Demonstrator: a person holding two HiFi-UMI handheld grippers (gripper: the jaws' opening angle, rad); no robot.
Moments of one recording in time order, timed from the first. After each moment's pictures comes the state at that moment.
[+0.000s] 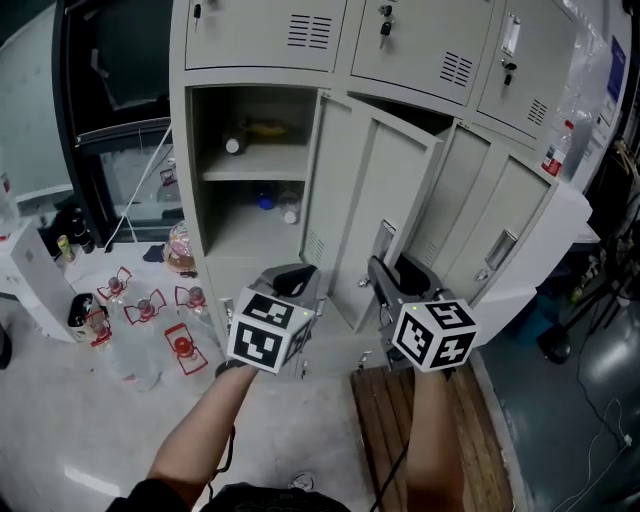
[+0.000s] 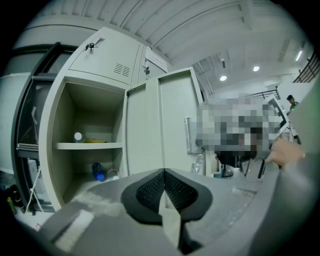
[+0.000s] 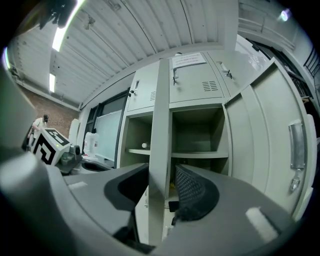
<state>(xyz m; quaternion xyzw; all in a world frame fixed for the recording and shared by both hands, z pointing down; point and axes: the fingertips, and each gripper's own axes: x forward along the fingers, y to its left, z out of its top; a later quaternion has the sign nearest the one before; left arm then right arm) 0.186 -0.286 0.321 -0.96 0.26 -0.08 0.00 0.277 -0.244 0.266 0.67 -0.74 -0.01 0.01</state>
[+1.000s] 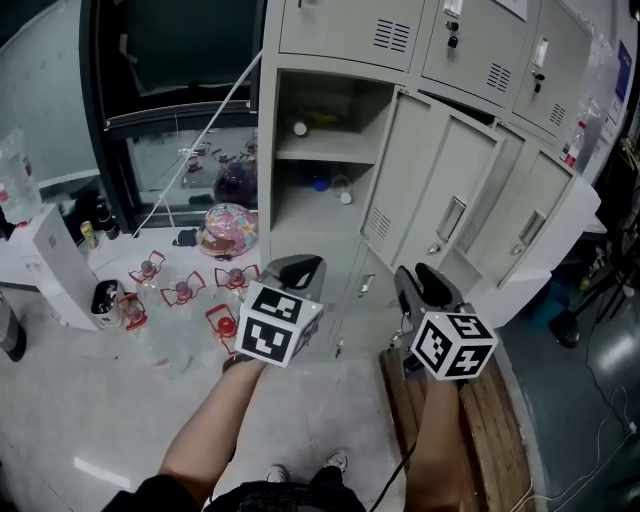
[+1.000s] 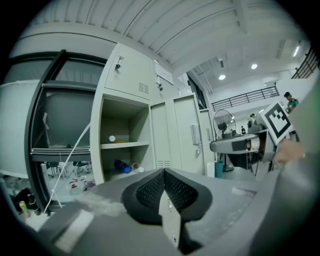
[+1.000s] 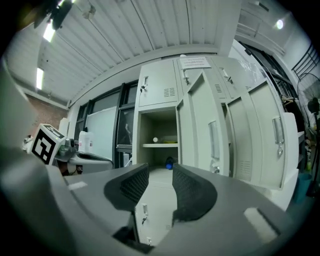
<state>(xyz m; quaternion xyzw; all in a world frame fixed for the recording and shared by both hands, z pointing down) 0.025 -0.274 0.328 -0.96 0.27 -0.08 0.02 0.150 -0.200 0.296 0.71 -0.70 0.03 0.01</state>
